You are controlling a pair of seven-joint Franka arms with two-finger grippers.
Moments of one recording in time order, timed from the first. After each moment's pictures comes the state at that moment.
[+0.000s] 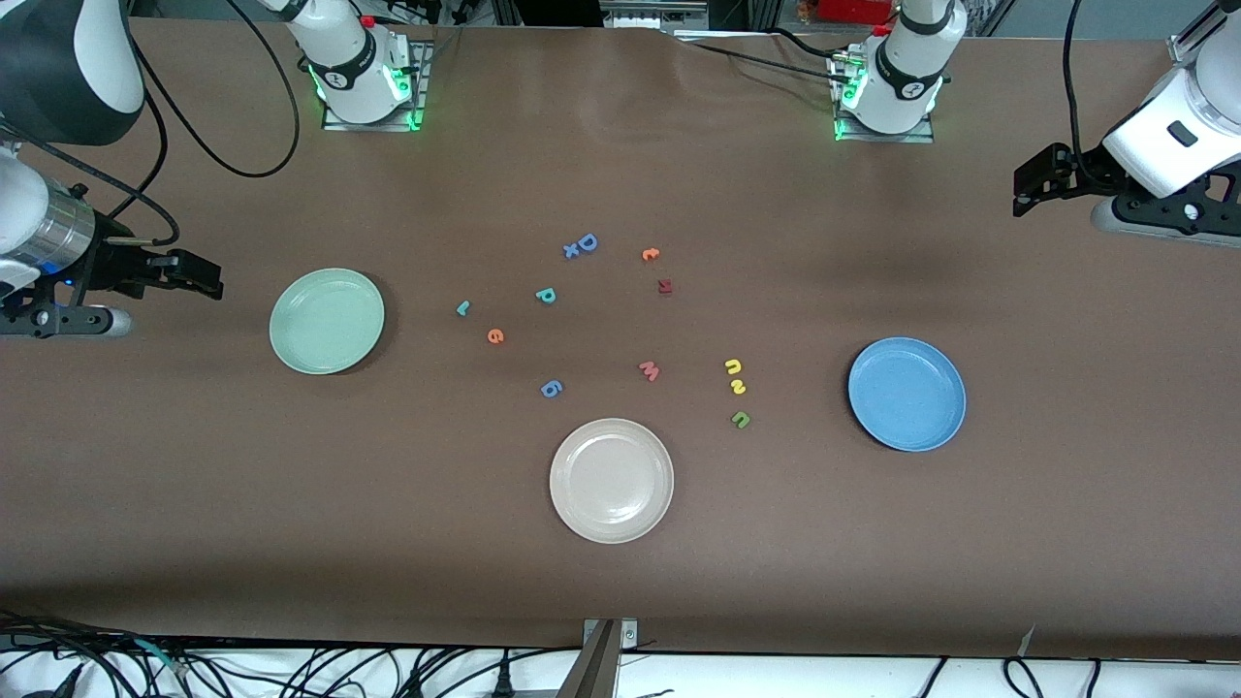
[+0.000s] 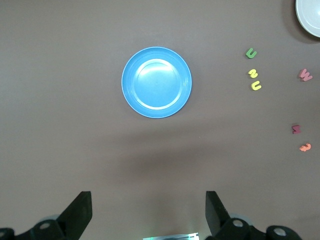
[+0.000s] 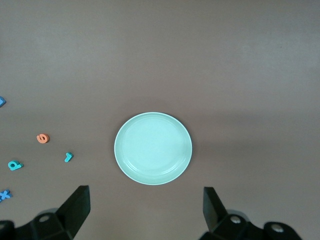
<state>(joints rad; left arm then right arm) 0.00 -0.04 -0.08 -1.64 0.01 1.50 0.06 0.06 0.15 -0.04 -1.61 -0.02 1.68 0.02</state>
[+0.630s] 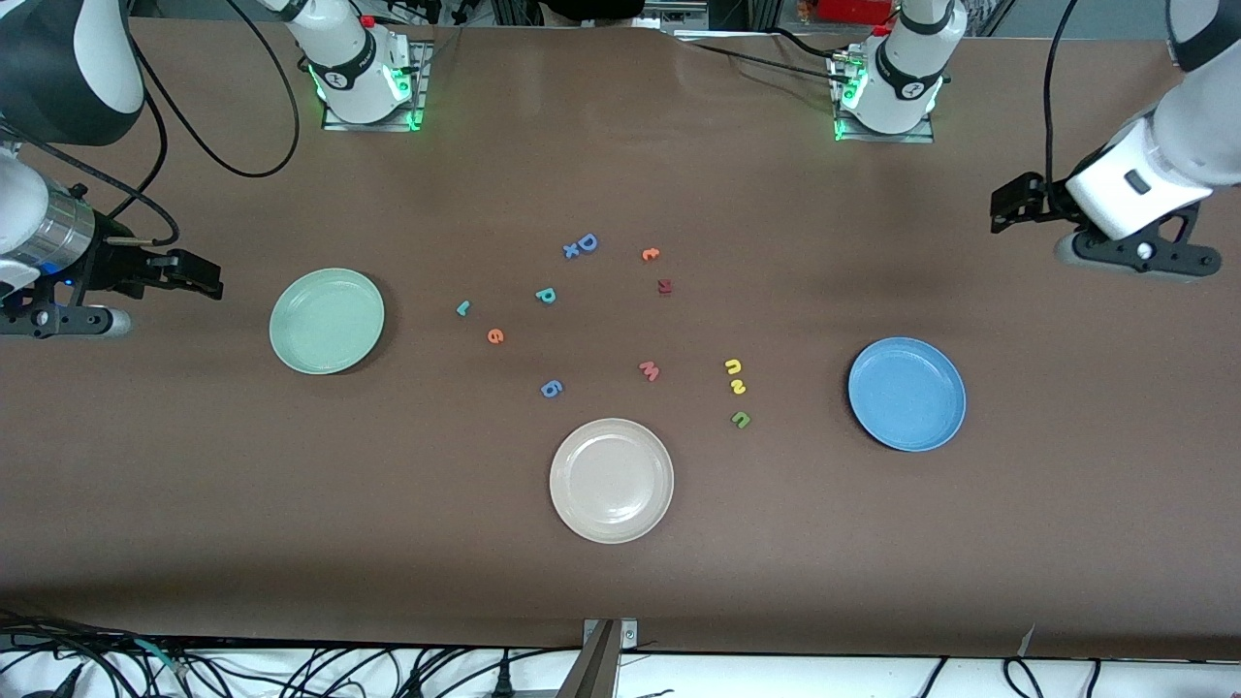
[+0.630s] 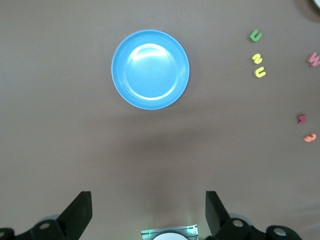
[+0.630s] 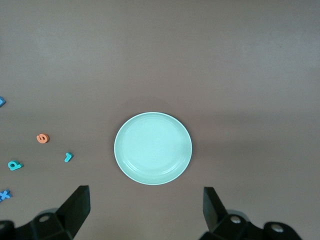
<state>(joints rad) -0.01 0.04 -0.10 -1.64 0.01 1.48 0.06 0.06 0.15 -0.04 -1.61 -0.02 1.68 0.02</state>
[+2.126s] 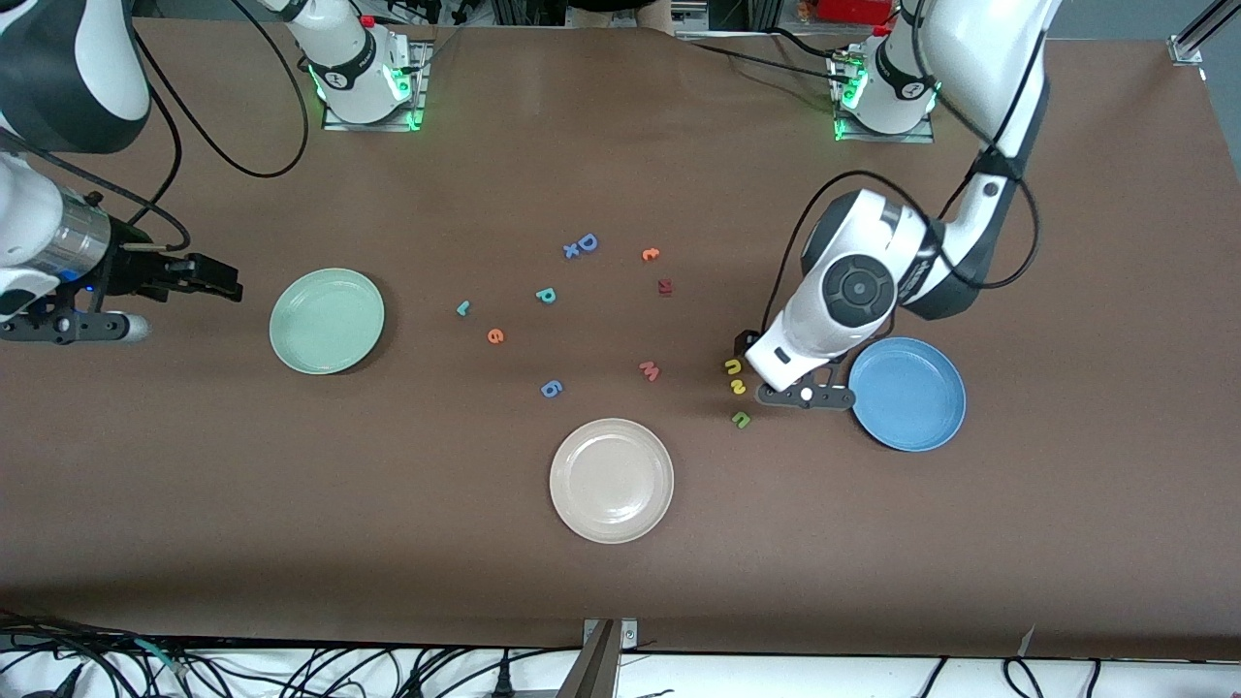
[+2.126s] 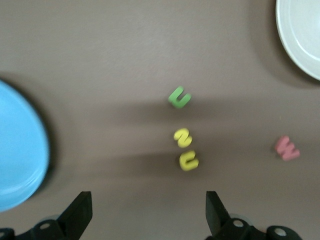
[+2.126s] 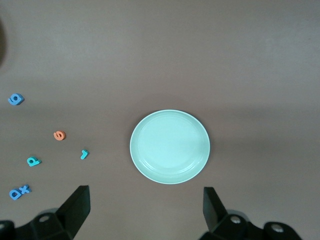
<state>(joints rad) -0.34 0.56 -0.11 -1.66 0.00 2.11 -0.39 0.07 0.18 -0.04 -1.62 0.04 1.68 0.02</state>
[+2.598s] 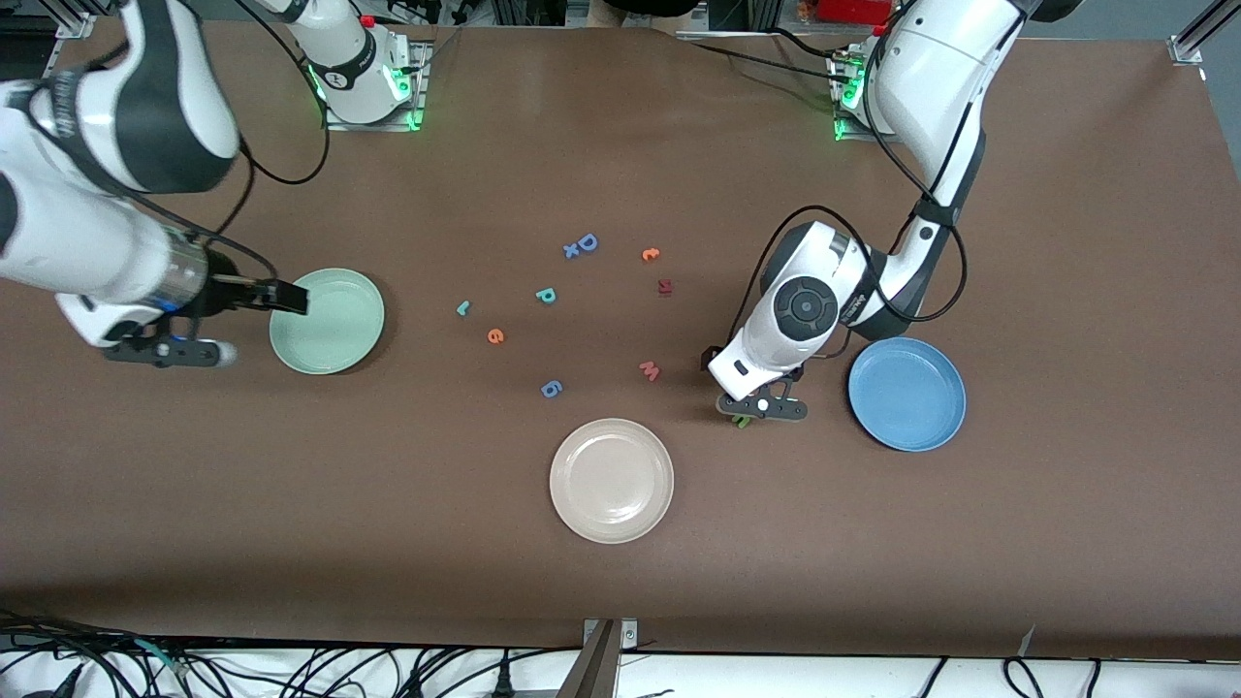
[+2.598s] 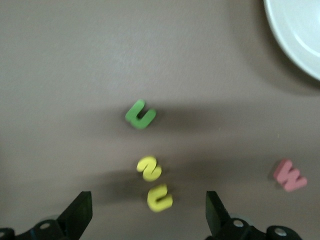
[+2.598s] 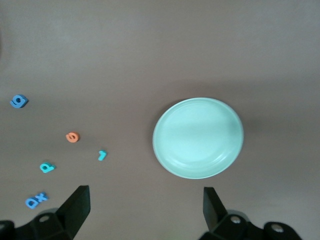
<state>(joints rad) -0.38 0.68 -0.11 -1.66 0.00 2.30 -0.39 0.19 0.26 -0.02 -1.62 0.05 1.69 0.25</state>
